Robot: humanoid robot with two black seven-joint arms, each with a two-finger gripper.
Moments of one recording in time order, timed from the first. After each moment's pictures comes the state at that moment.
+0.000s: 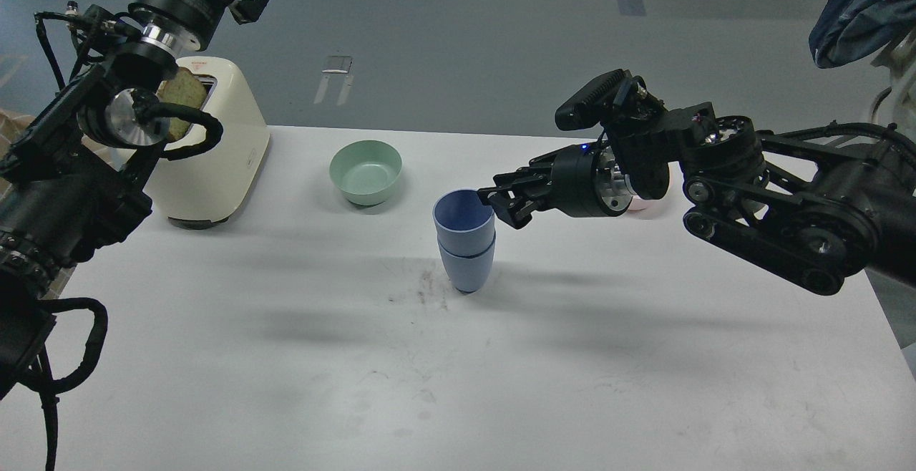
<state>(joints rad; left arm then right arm) -0.91 0.39 -1.01 -0.68 0.24 -0.43 -0.32 1.17 -0.37 0.24 1.28 -1.71 0.49 0.13</state>
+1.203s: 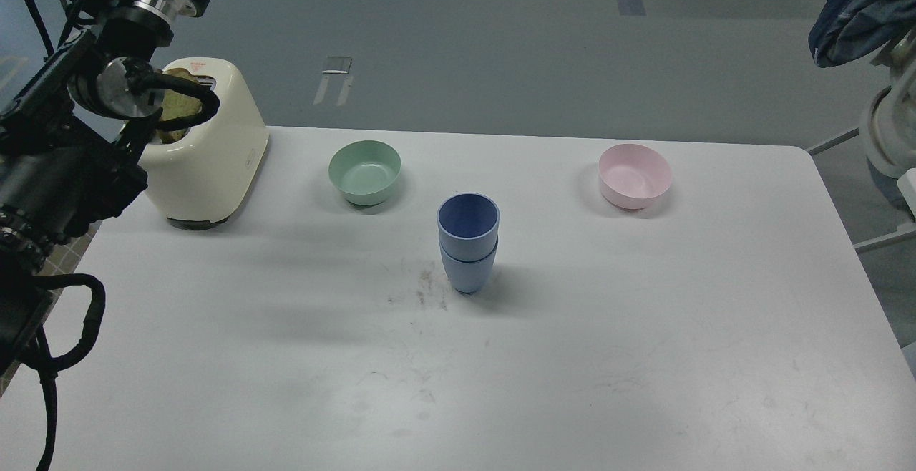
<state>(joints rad) -0.99 0.40 -1.01 -0.68 0.26 -0.45 -0.32 1.13 -0.45 1.27 0.62 -1.00 0.49 0.14</state>
